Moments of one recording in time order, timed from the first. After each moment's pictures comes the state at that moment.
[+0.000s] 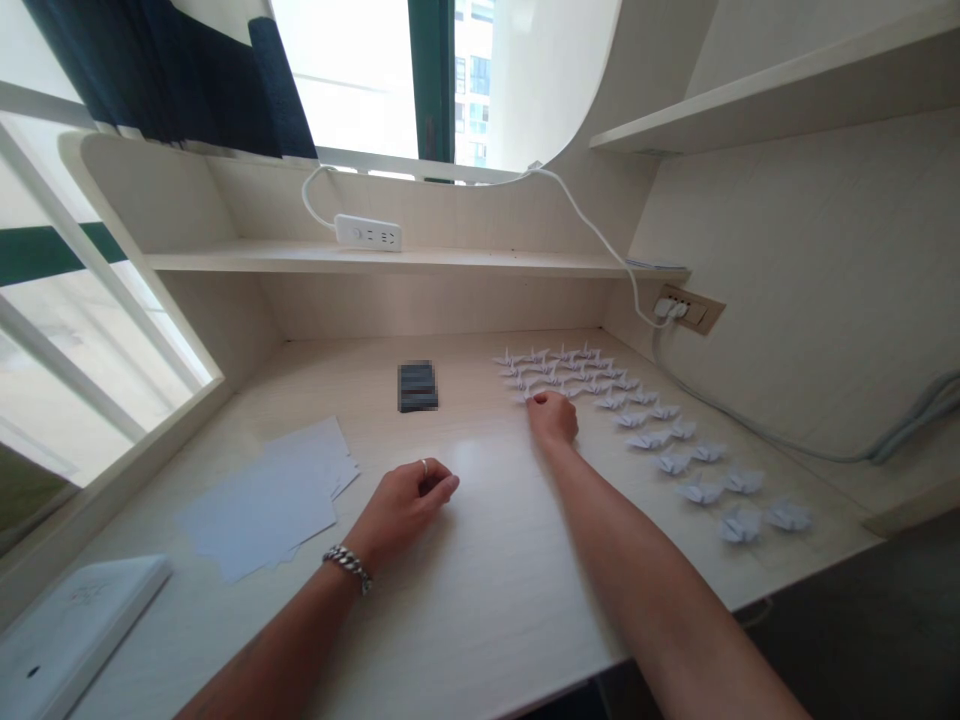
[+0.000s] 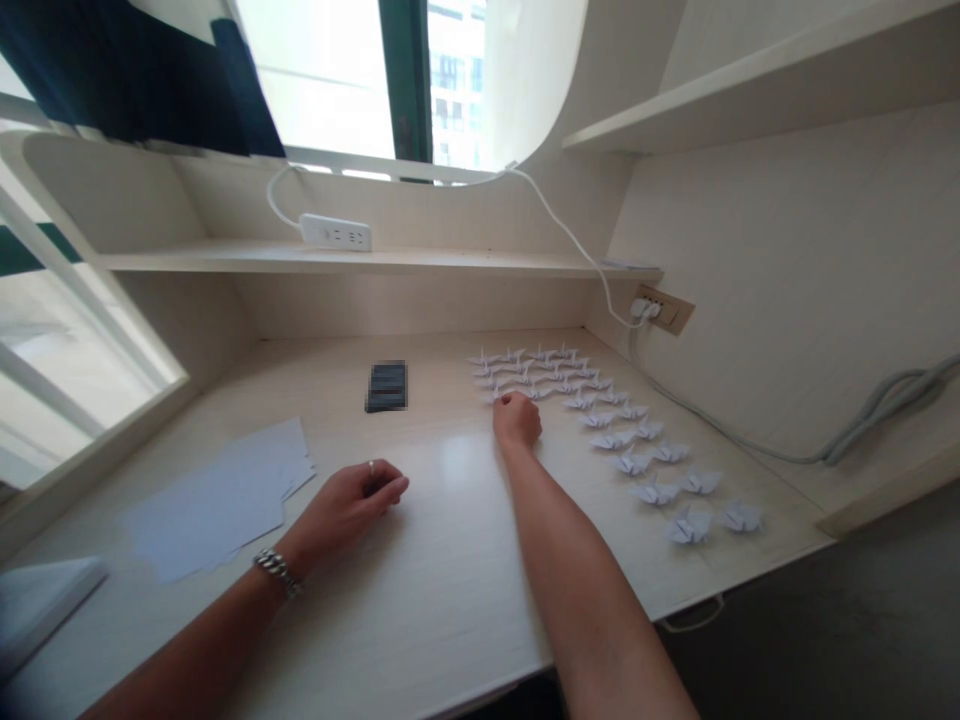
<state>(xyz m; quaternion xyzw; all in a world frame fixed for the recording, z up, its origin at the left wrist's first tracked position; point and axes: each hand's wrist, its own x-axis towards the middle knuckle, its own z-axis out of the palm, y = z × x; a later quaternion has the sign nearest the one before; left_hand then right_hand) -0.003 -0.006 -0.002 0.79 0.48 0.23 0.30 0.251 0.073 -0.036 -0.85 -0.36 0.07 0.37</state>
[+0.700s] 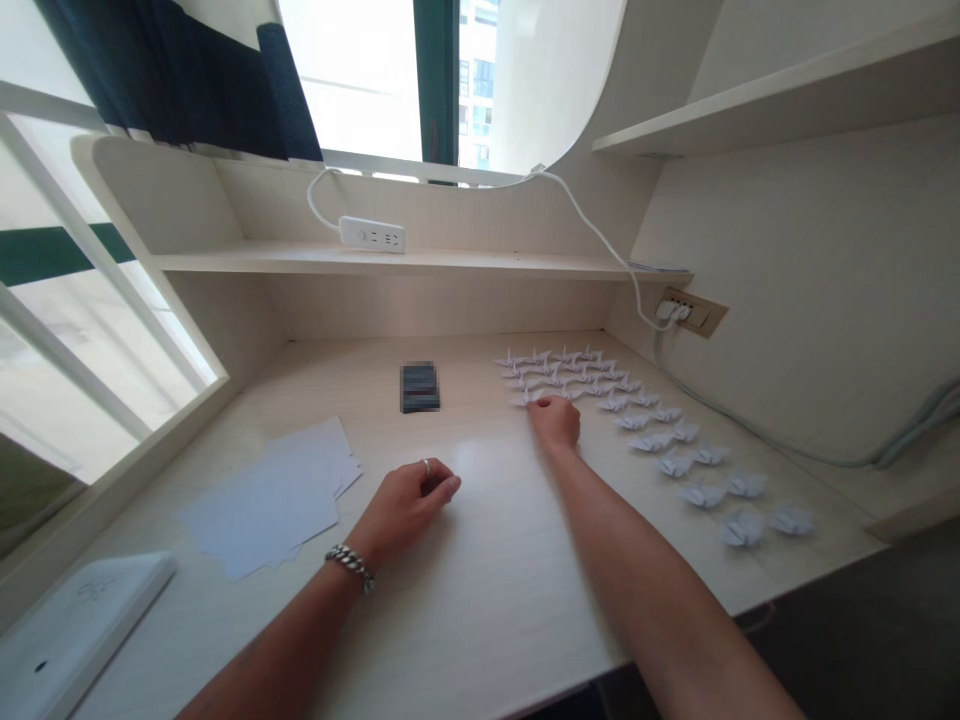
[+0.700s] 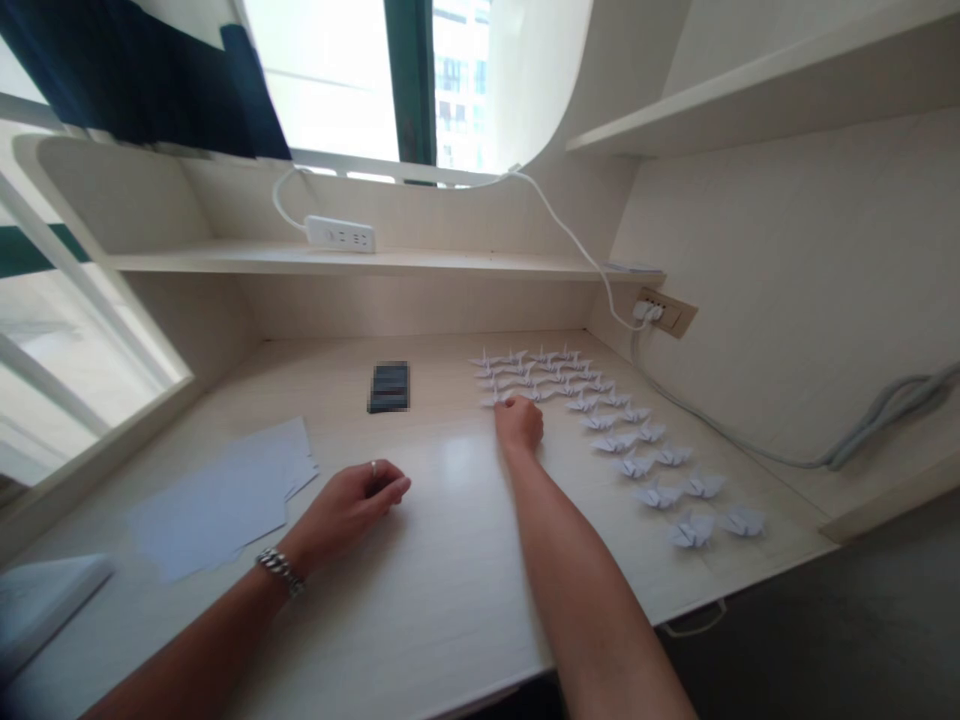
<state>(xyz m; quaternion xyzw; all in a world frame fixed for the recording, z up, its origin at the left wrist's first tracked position) -0.004 -0.005 -0.005 0.79 0.47 0.24 0.30 0.253 0.069 -0.037 -0.84 -0.38 0.06 0.38</state>
